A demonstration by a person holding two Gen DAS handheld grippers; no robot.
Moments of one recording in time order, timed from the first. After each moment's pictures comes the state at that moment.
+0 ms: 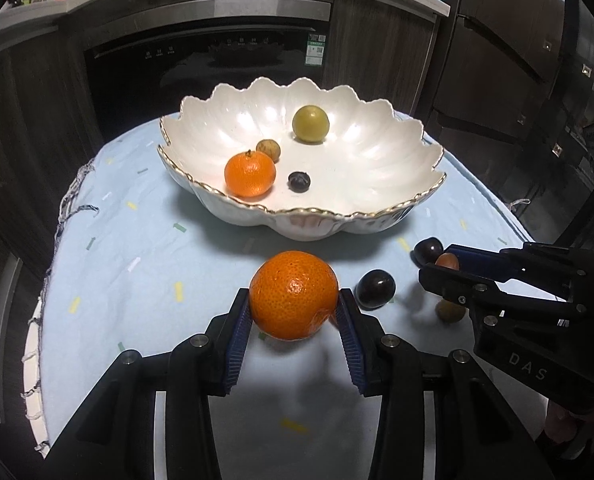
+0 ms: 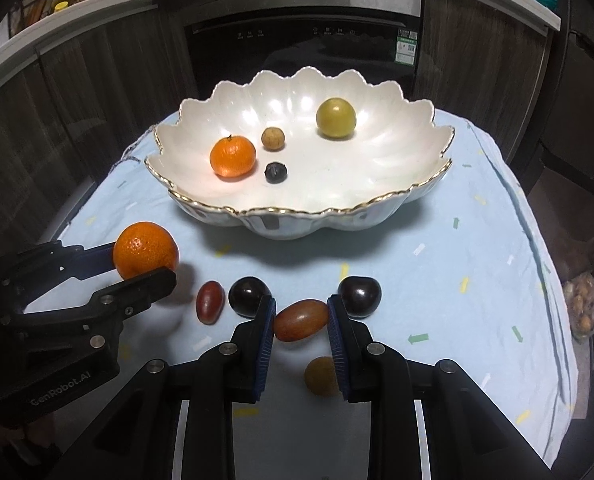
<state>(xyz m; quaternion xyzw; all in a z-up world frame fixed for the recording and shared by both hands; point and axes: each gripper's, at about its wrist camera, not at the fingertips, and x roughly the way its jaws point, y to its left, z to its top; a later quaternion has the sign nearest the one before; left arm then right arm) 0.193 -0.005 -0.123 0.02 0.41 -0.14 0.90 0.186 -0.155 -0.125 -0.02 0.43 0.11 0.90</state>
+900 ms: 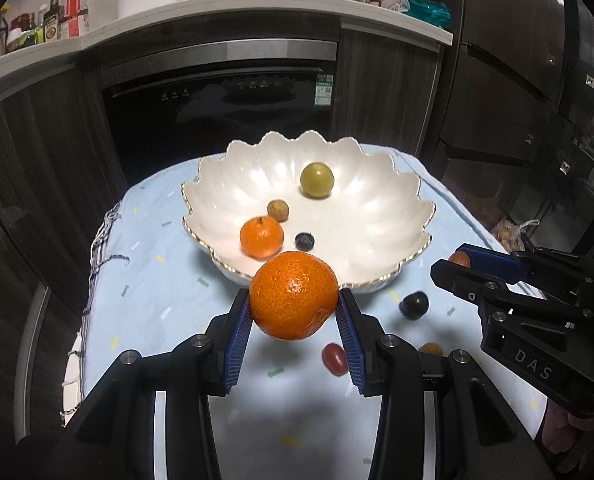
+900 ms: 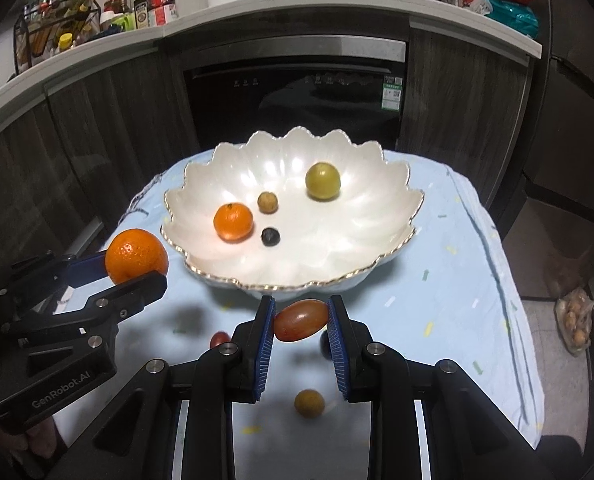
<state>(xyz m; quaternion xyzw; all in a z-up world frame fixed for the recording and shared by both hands) 0.194 -0.011 -0.070 0.02 0.37 -0.11 0.92 0.184 -0.165 -0.074 -0.01 0.37 0.10 0.92</state>
